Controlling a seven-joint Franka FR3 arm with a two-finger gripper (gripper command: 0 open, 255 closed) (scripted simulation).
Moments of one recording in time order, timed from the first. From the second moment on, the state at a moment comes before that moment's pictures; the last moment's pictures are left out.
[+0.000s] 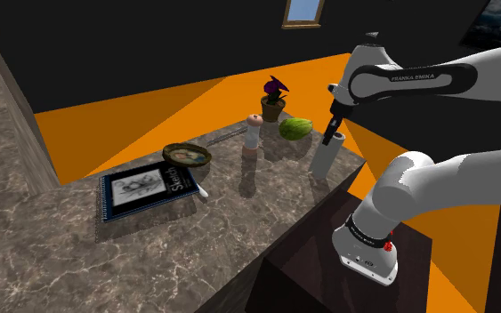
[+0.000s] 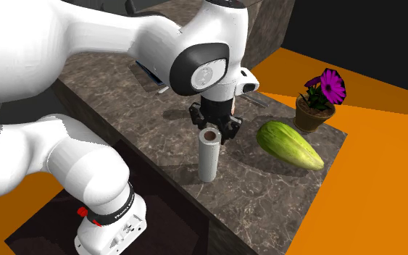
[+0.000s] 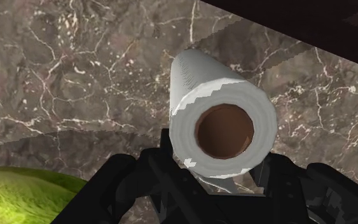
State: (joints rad) arm -0.12 -0.79 -0.49 -2.78 -0.35 2.02 -0.41
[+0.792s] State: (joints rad) arm -0.10 -0.84 -0.44 -2.66 -0.31 1.85 -0.41
